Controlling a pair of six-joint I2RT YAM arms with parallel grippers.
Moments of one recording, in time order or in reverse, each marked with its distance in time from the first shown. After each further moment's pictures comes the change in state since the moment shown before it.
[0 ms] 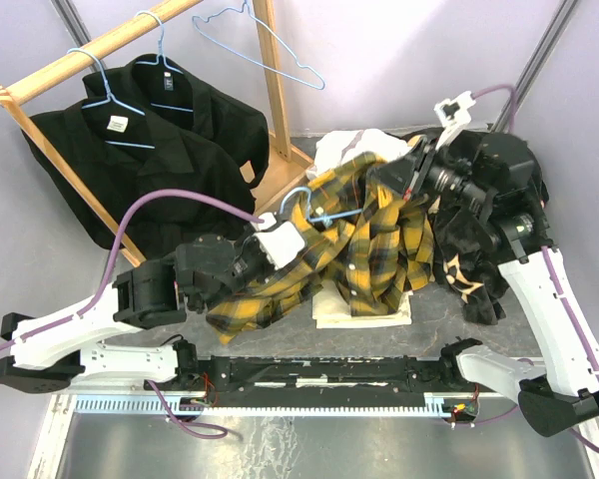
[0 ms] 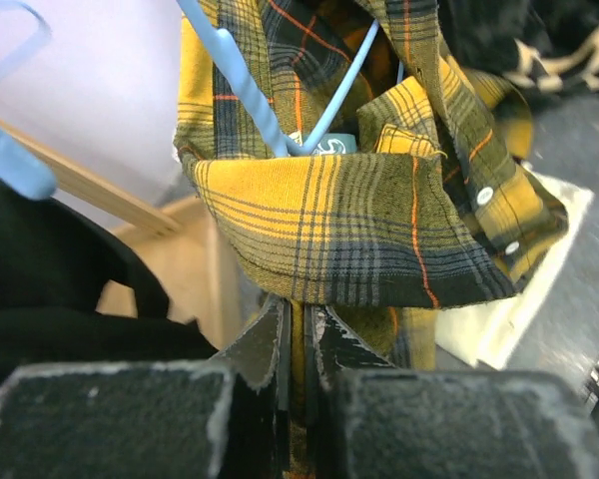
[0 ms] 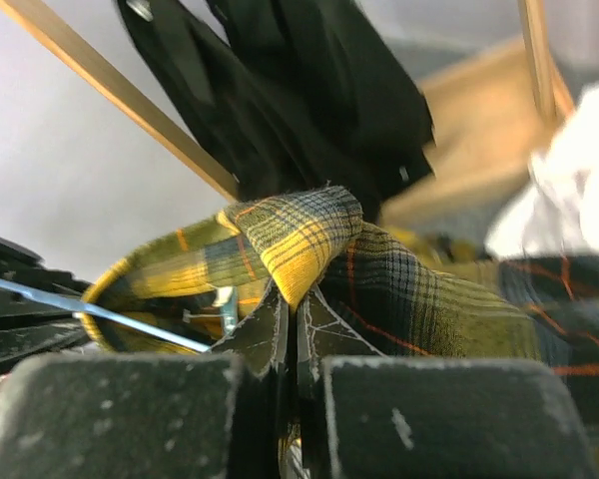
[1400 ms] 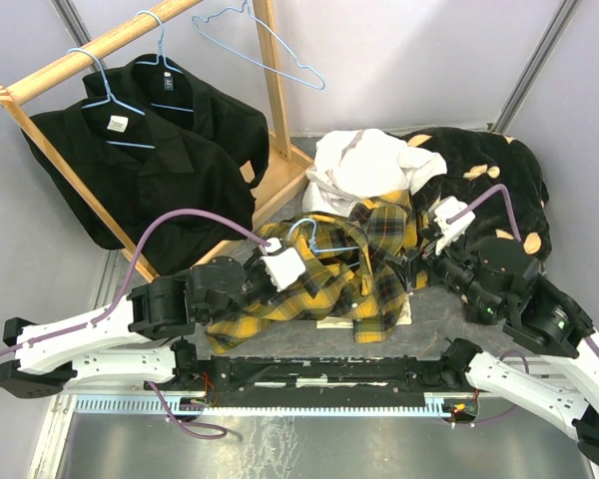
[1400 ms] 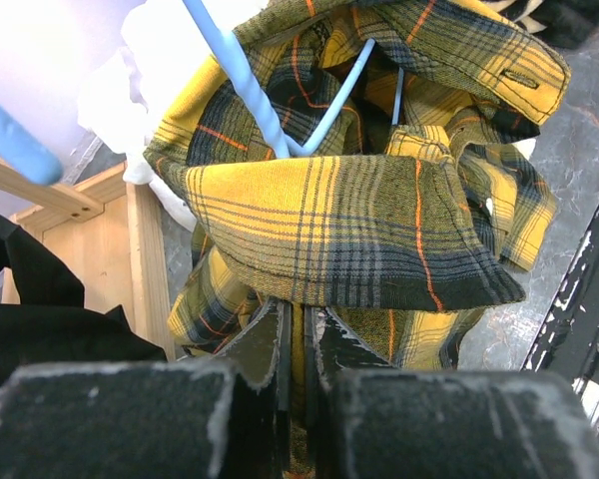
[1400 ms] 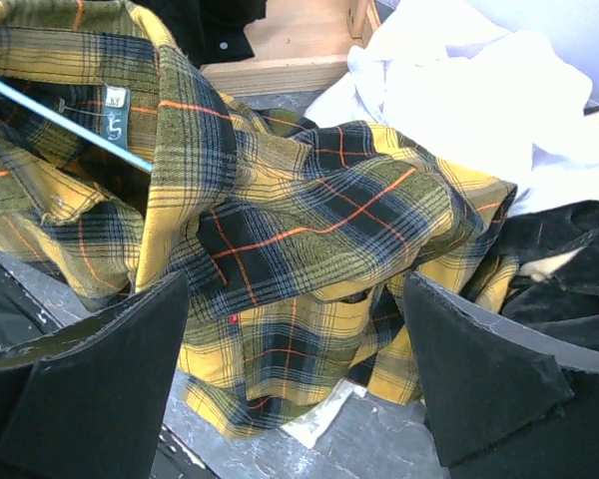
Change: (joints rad) left arm 0.000 -0.128 -0.332 0.104 0.122 -0.105; right arm 0.502 -0.451 -0.391 -0.319 0.755 -0.507
